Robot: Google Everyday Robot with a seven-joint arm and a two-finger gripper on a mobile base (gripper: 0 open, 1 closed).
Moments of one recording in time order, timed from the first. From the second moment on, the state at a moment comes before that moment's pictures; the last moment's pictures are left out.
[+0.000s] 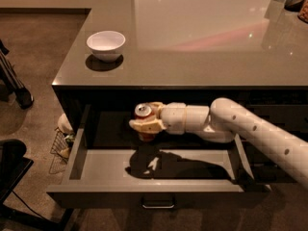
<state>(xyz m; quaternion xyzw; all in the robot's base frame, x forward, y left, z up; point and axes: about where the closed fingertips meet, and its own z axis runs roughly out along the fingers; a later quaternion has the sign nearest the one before) 0.580 0.029 0.744 -0.44 0.61 0.43 0.50</state>
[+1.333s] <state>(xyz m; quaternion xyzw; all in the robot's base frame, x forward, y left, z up) 0.579 0.048 0.697 -0.44 0.61 0.43 0.50</state>
